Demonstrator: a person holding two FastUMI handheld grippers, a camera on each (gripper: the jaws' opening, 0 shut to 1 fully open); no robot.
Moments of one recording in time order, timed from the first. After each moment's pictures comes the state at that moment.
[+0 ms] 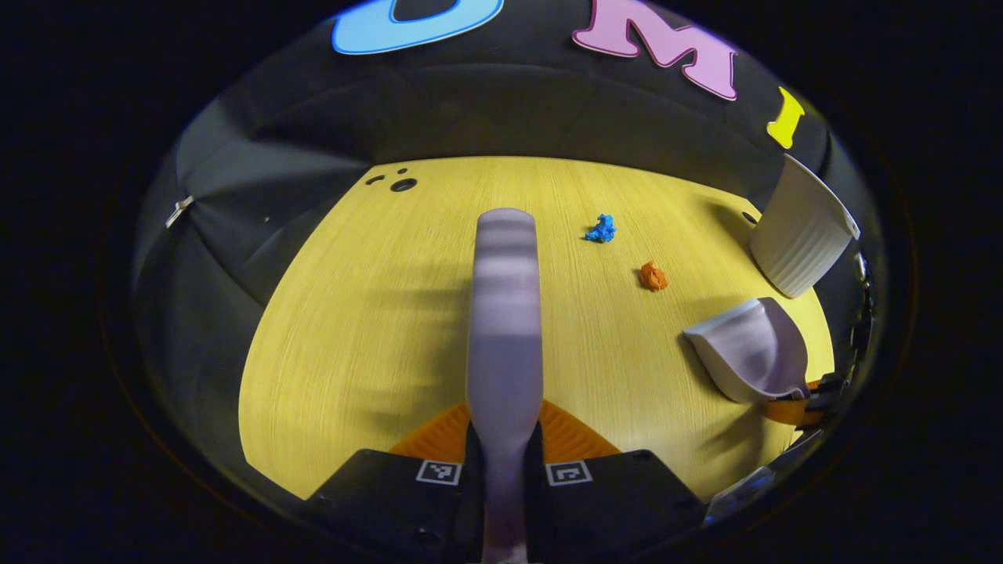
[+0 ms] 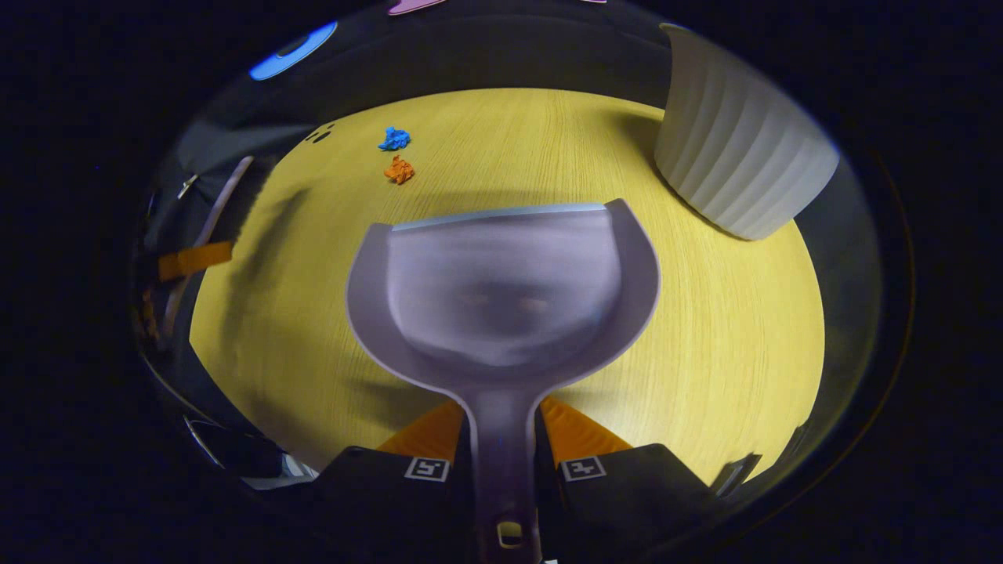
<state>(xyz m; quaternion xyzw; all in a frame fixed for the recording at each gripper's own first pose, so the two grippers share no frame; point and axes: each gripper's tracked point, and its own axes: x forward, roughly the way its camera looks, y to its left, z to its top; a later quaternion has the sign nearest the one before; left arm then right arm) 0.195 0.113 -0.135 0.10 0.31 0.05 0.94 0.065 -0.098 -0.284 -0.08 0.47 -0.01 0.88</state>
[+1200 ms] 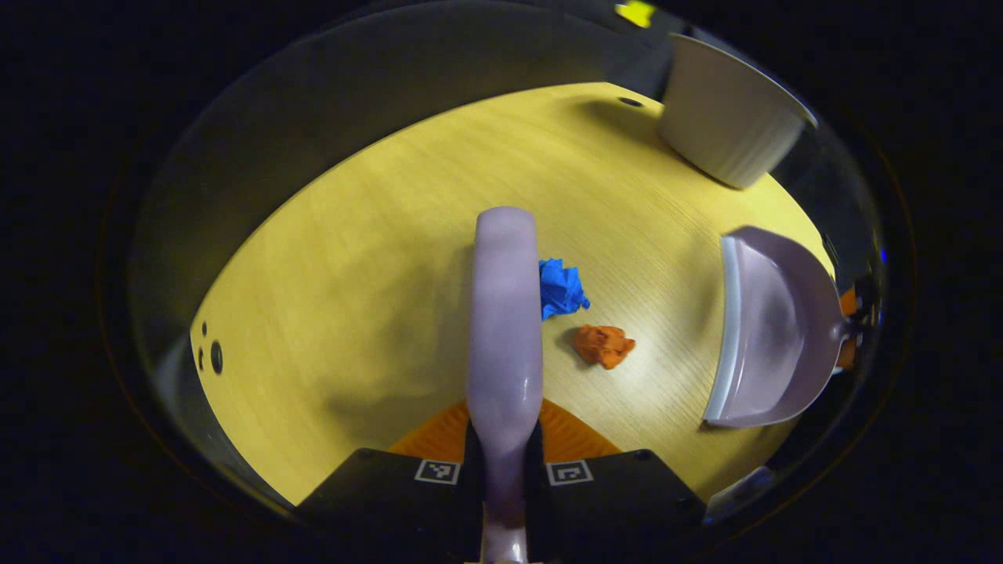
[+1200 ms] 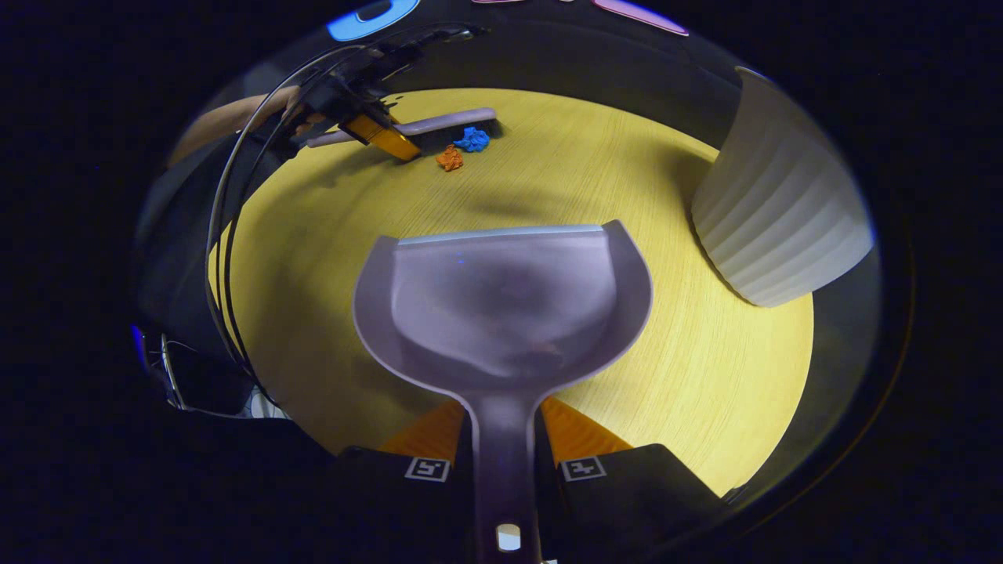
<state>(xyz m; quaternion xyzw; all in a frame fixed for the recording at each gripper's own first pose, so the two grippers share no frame) 0.350 0.006 -0.168 0.39 0.42 -0.20 0.79 0.057 -0.112 -0.264 -0.17 0.48 0.09 0.85</state>
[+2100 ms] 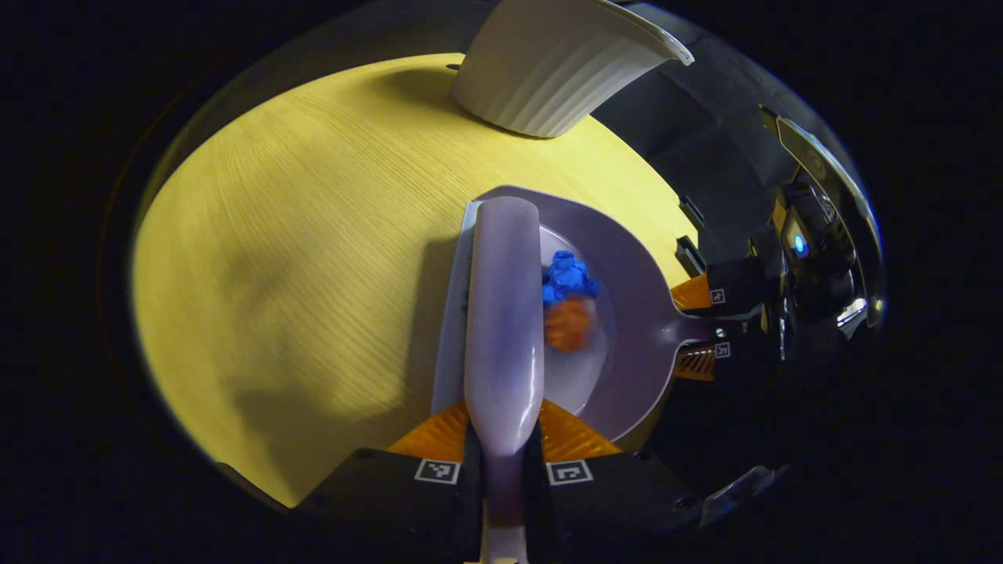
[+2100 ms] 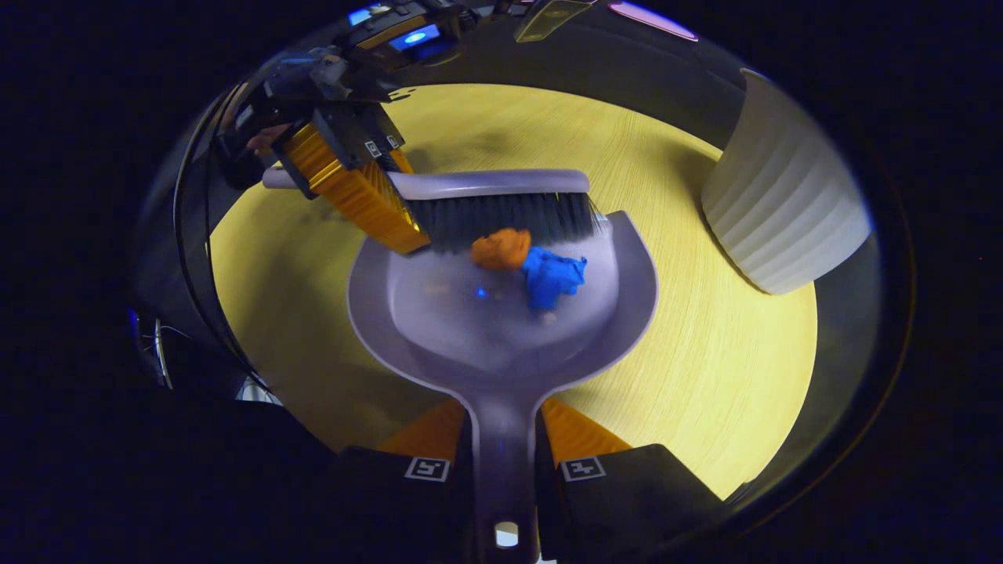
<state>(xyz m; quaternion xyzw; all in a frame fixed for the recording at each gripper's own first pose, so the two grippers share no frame) 0.169 -0.123 -0.248 0.29 0.52 -0.35 0.72 0.058 -0.118 -0.261 -0.18 0.48 0.09 0.86</state>
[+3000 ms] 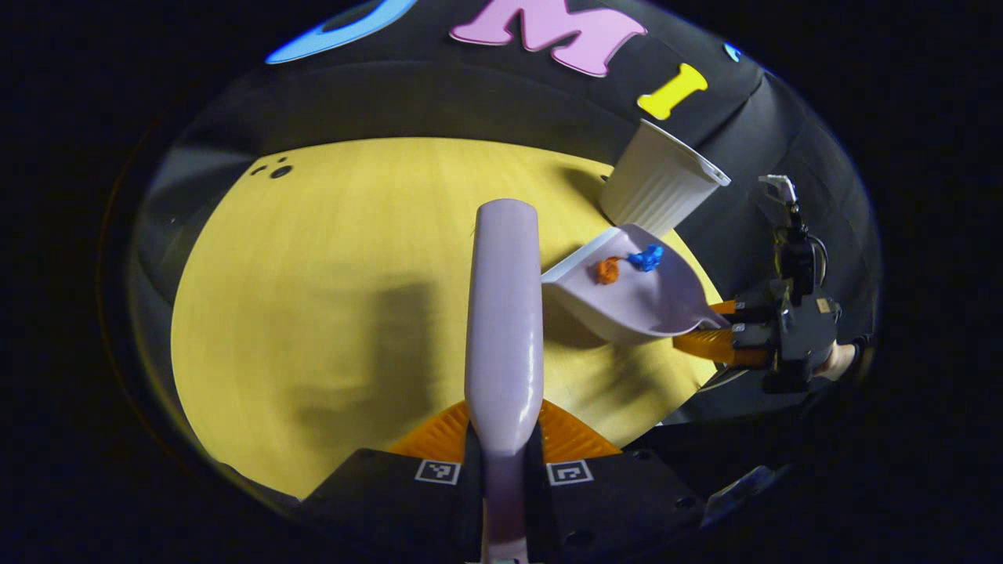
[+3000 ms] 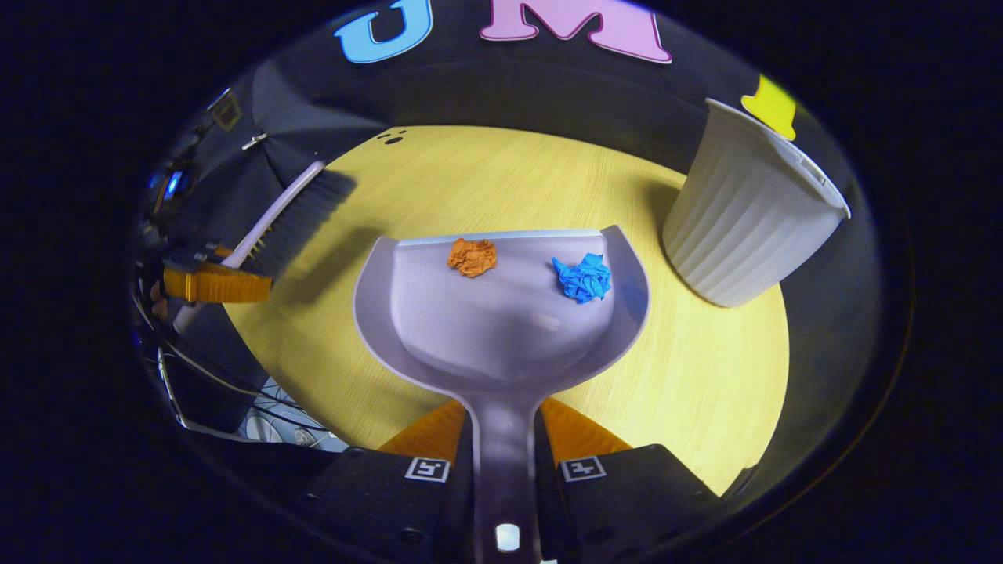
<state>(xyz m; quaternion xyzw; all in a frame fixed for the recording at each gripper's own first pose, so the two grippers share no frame) 0.029 0.063 -0.175 0.07 0.35 -0.14 0.92 0.067 -0.109 -0.198 -0.17 0.41 0.07 0.89</state>
